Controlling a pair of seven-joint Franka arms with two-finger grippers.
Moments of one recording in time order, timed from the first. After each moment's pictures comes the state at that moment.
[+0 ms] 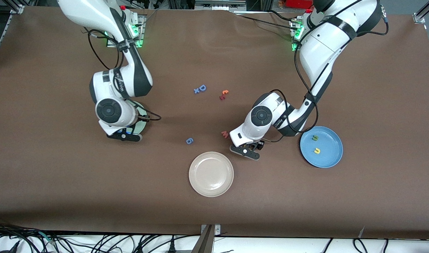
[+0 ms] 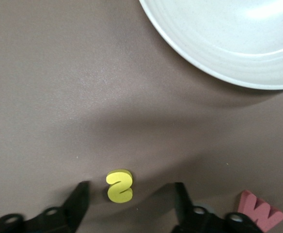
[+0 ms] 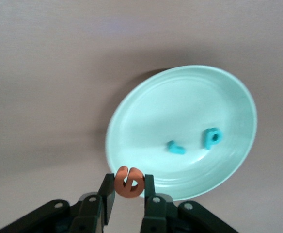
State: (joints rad) left arm -0.23 0.89 -0.38 -1.49 0.36 2.36 -0.39; right arm 0.61 0.49 -0.32 -1.79 0.11 1.93 0.34
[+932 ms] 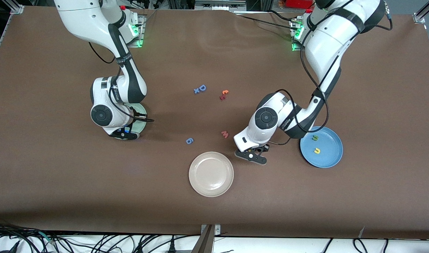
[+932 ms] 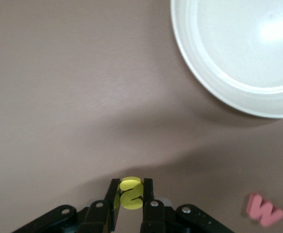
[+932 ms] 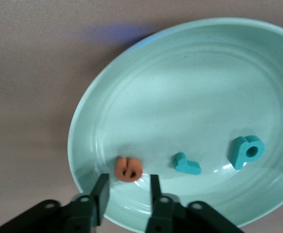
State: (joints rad) left arm -0.21 0.83 -0.38 -1.41 0.37 2.18 -0.39; right arm 0.57 0.53 -0.30 -1.95 0.25 2.11 0.22
